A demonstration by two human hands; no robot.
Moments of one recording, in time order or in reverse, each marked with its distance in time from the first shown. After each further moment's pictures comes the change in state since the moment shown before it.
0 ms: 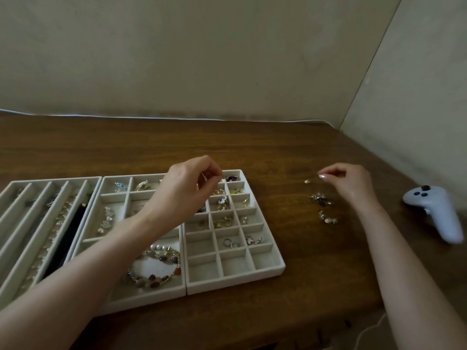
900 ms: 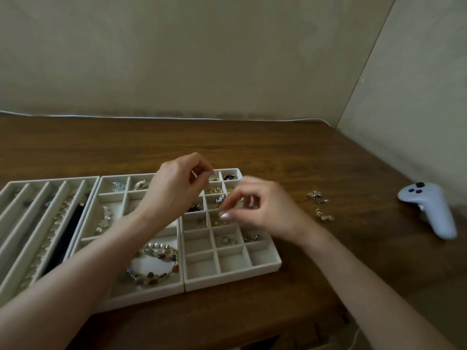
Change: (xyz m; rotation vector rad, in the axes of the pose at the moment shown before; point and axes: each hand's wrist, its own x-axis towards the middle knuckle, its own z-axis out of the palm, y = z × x) left_hand 0.002 -0.008 -0.001 0.083 0.059 -0.074; right_hand -0.106 -0.120 0.037 0.254 -0.553 -0.486
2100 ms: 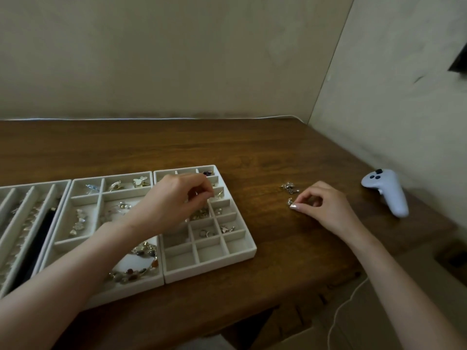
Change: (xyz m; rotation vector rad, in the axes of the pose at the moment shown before) left_hand -0.010 0.011 0.012 -0.021 -0.281 0.216; right_hand -0.077 0.094 -0.071 -0.272 0.394 0.403
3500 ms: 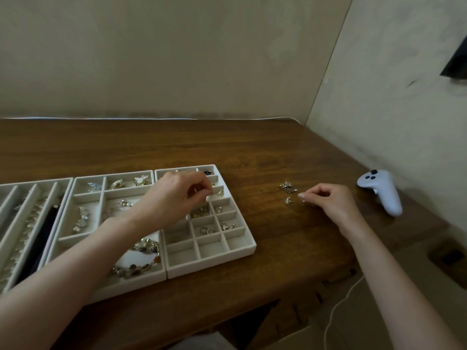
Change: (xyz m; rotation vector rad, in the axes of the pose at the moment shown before) left_hand 0.001 -0.004 0.000 0.015 -0.005 -0.004; right_hand 0.004 0.002 -0.006 0.271 0.059 0.257
